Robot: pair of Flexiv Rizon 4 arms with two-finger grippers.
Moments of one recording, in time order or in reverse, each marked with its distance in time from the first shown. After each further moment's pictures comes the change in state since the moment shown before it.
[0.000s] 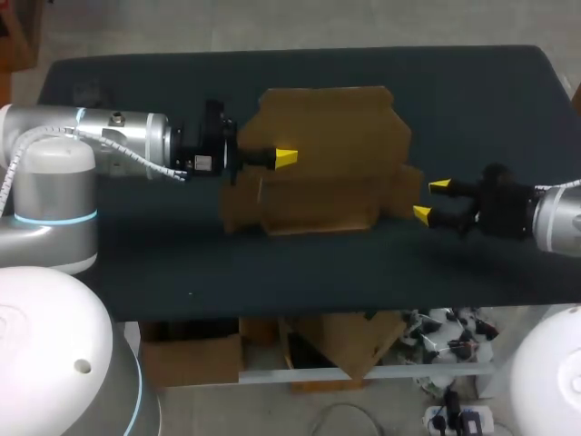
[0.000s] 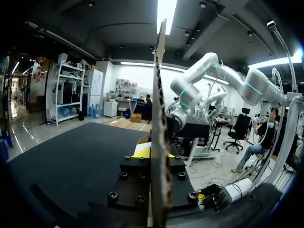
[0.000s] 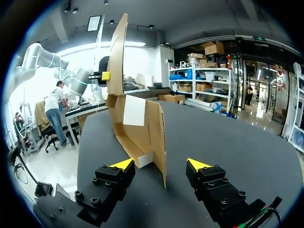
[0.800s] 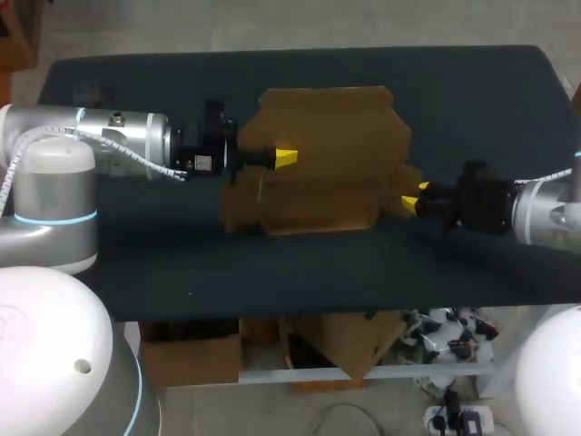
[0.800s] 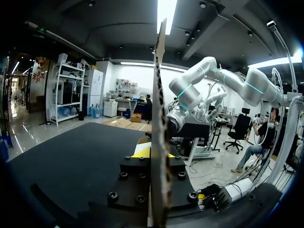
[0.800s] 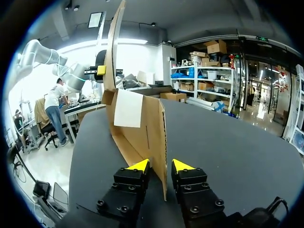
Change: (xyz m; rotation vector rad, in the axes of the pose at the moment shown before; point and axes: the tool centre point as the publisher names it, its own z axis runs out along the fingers) left arm 0.000 0.000 0.000 0.000 0.000 0.000; right arm -0.001 0.002 0.031 0.011 0.007 -0.014
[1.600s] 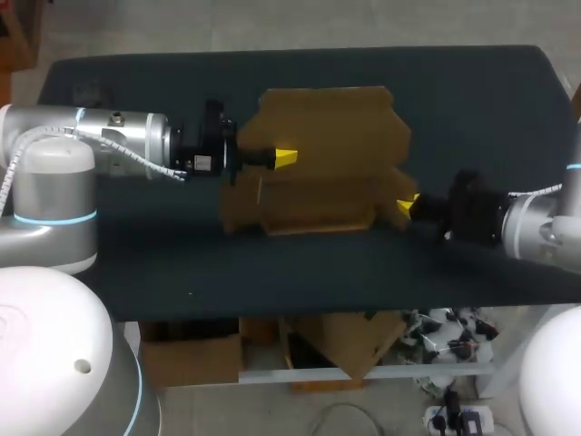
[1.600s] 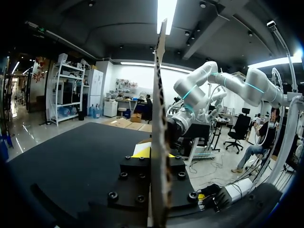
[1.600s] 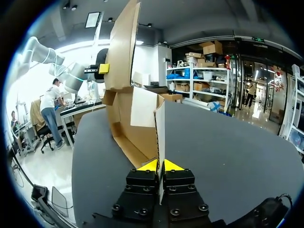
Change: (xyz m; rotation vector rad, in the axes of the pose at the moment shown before) left arm 0.000 0.000 -0.001 0.000 0.000 0.000; right arm 0.021 -0.001 0.003 -0.011 -0.050 0.014
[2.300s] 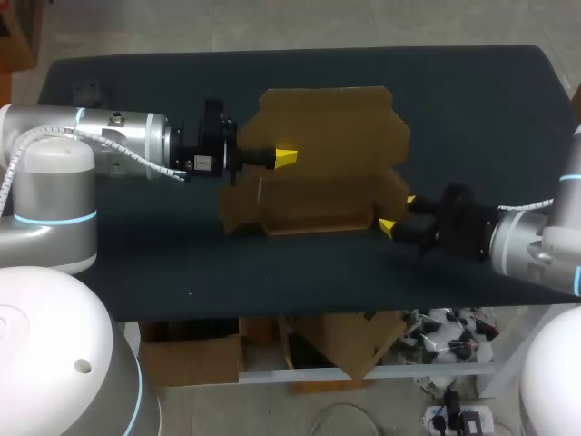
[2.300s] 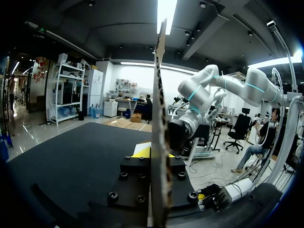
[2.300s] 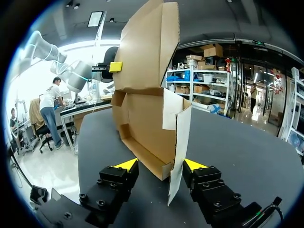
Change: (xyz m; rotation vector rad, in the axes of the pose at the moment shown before) left arm 0.000 0.000 0.000 0.000 0.000 0.000; right arm 0.035 0.004 0.004 -0.020 -0.010 -0.015
